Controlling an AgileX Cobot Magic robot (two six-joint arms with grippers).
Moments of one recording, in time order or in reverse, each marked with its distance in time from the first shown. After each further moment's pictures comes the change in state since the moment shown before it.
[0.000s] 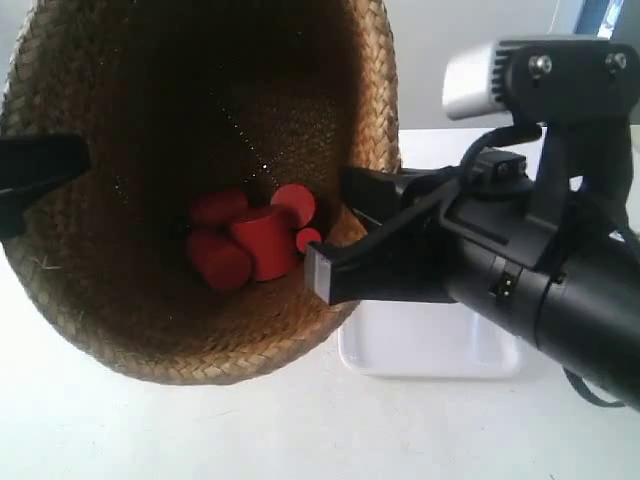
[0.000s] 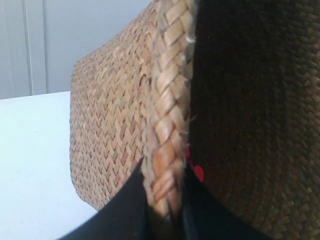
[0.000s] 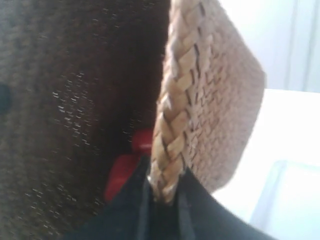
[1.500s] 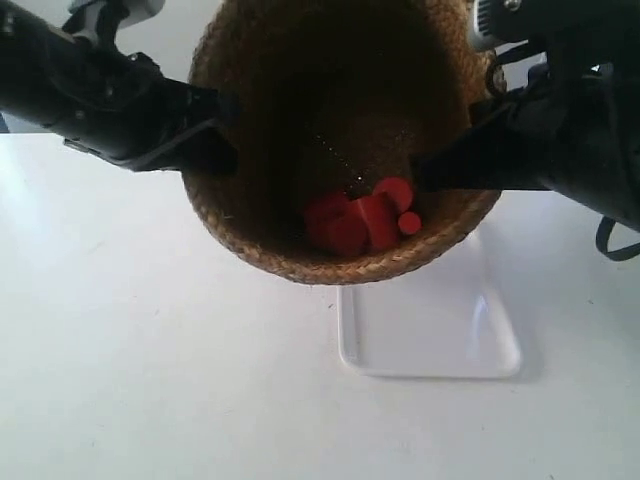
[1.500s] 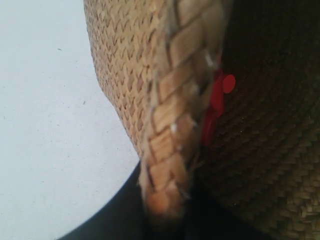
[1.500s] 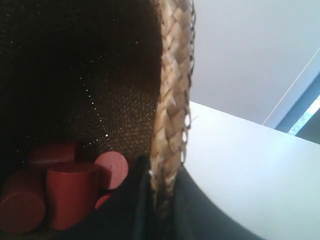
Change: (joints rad) left arm -0.104 0.649 -0.644 0.940 0.428 -1.104; right arm -0.381 0.107 -0.160 0.347 -0.046 -0.718
